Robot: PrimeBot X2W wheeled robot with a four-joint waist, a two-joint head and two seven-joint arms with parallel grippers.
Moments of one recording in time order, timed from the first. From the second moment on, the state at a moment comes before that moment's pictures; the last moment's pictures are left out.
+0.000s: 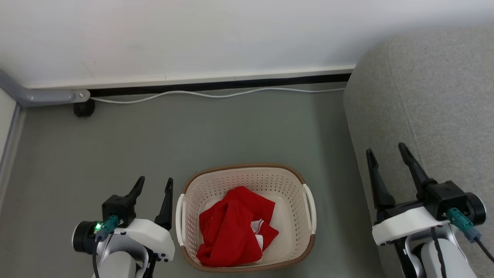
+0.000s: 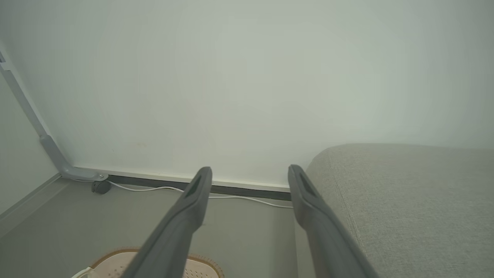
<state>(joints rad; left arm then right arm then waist) -0.25 0.04 -0.07 0.58 -0.14 -0.07 -0.25 -0.19 -0.04 0.08 0.24 0.06 0.13 -0.25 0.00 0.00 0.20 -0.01</state>
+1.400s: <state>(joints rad) -0.83 0.03 -0.70 1.18 -0.32 -0.10 -0.05 -0.43 -0.05 0.11 0.14 0.03 0.13 -0.25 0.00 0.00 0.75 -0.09</state>
